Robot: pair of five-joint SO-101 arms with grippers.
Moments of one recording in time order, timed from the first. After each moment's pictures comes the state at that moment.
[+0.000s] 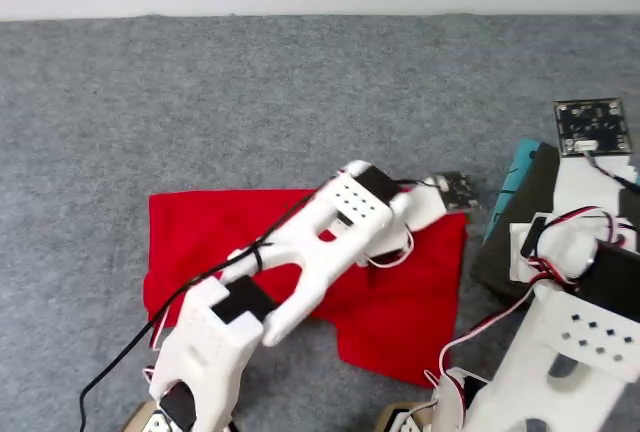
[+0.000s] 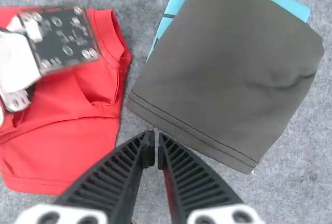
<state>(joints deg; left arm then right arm) 38.1 32.4 -11.0 78.6 -20.1 21.5 -42.6 11.5 100.6 22.1</state>
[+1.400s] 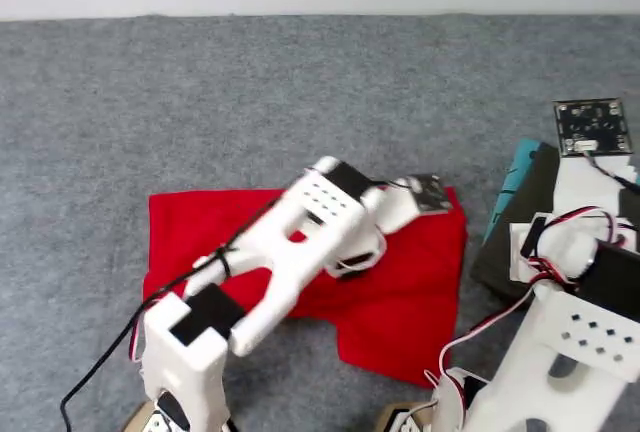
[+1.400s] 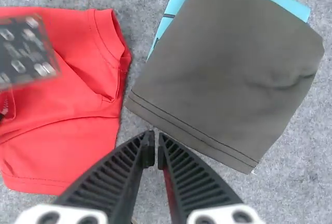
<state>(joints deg) 34.5 20.4 1.8 82.9 -23.3 21.5 -42.6 11.5 100.6 22.1</state>
